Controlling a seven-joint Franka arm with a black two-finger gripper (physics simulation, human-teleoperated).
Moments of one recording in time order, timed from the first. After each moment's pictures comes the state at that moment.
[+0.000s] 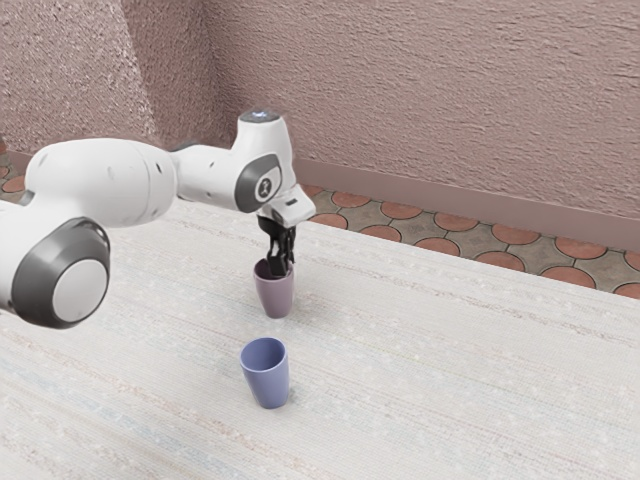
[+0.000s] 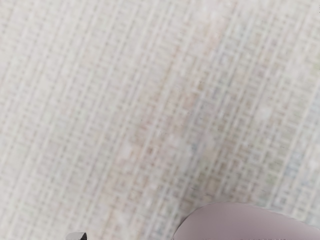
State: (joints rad) arm -0.15 0.68 0.15 -1.42 -0.10 2.10 1.20
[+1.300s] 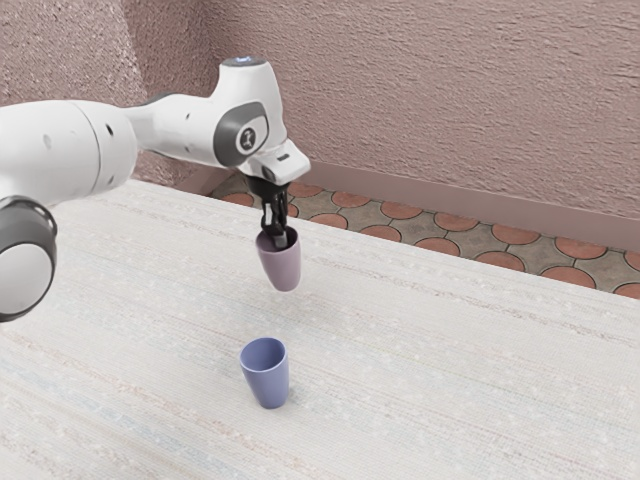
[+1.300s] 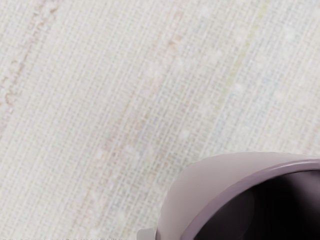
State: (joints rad) arm -0.20 0.45 0.15 -1.50 -0.09 1.97 1.12
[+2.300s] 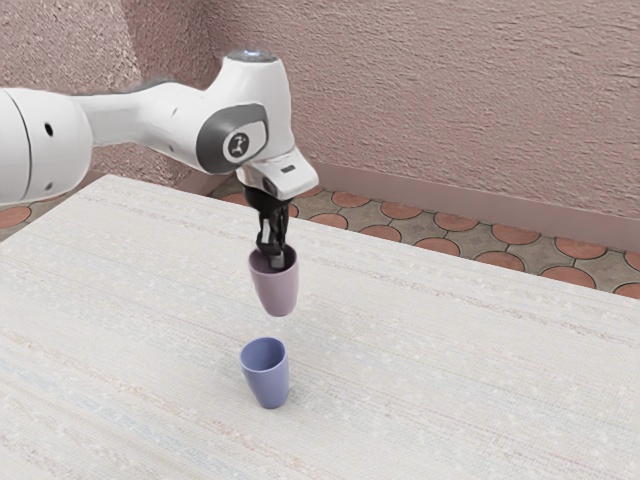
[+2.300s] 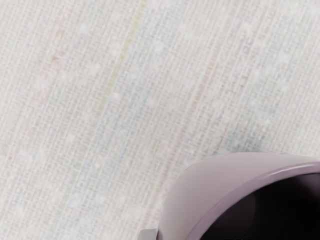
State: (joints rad) arm -0.35 0.19 0.15 -1.77 0.01 1.92 0.99
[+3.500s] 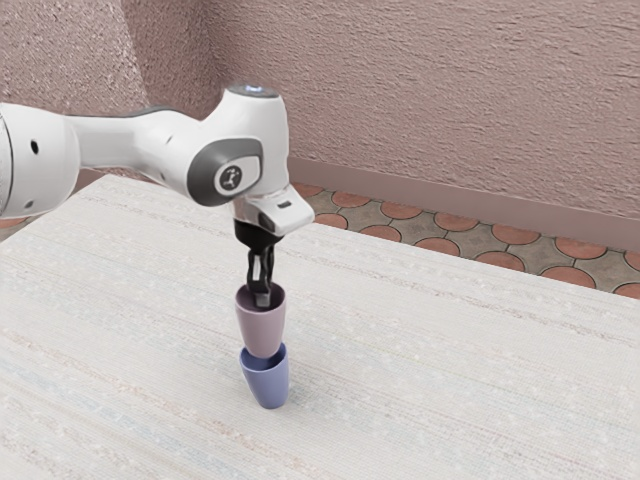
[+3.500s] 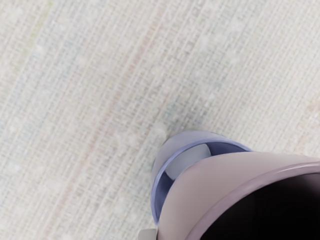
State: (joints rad) arm -0.38 0.12 0.15 -1.92 0.03 1.91 0.86
